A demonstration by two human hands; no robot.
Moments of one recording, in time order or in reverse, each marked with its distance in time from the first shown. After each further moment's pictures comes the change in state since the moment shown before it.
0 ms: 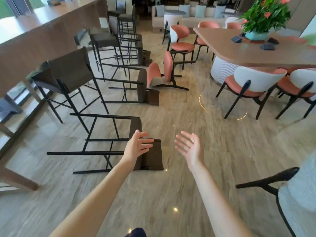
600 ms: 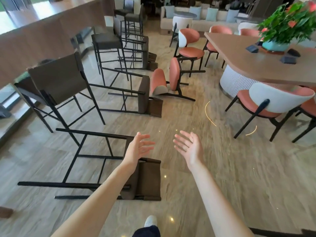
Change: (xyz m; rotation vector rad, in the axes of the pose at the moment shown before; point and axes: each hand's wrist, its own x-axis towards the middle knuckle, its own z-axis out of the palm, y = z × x) left_hand 0.268 0.065 0.015 0.003 0.088 0.034; right_hand 0.266 -0.066 0.096 -0.074 -0.031 0.025
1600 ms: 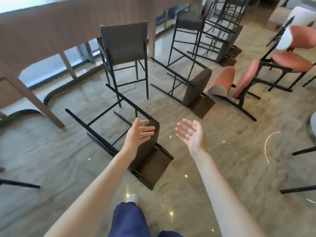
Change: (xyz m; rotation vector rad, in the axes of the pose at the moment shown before) left_hand 0.051 -0.013 0.116 -0.250 0.596 0.074; right_hand 0.174 -0.063 -0.020 -0.271 -0.547 0.214
